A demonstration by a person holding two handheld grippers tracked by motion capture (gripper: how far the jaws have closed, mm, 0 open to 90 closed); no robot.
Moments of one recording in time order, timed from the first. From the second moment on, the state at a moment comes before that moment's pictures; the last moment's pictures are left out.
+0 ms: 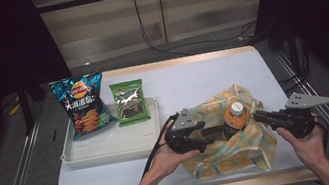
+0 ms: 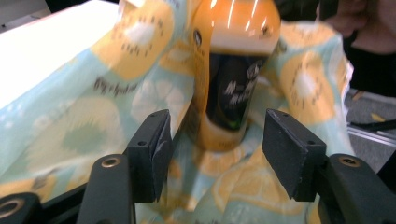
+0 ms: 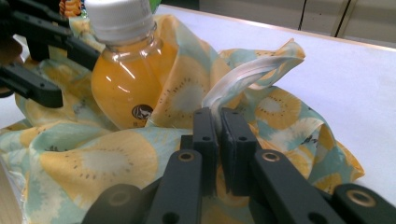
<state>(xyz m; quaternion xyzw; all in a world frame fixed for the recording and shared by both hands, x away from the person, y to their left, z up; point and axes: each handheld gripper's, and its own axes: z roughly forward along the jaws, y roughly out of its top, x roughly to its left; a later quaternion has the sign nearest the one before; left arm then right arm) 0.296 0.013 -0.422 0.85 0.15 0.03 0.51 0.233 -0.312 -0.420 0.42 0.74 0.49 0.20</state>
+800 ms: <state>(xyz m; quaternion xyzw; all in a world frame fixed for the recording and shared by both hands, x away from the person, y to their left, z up) 0.310 -0.038 -0.416 0.84 0.12 0.01 0.53 0.226 -0.324 -0.415 0.42 0.71 0.52 0.21</state>
